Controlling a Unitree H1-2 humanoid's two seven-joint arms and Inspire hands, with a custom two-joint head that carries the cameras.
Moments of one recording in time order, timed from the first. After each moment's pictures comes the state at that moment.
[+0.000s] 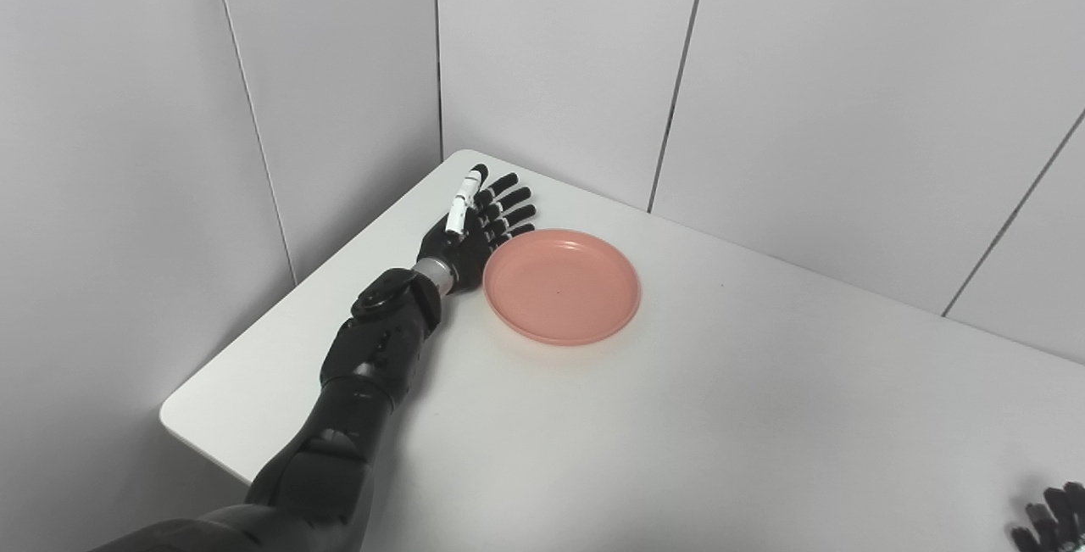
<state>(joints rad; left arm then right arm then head) -0.56 0.33 0.37 0.67 -0.52 0.19 -0.24 0.06 -0.14 -0.05 -0.10 0.20 -0.06 0.17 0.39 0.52</state>
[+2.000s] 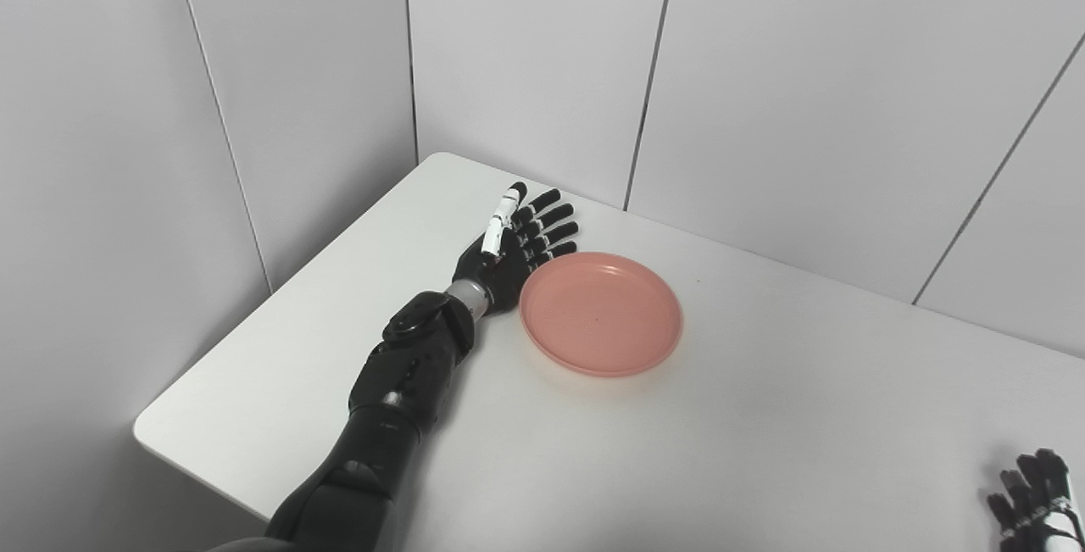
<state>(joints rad) -0.55 0.22 0.29 0.62 -0.51 0.17 -0.26 0.02 -0.13 -0.05 -0.04 0.19 -0.13 0.19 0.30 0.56</state>
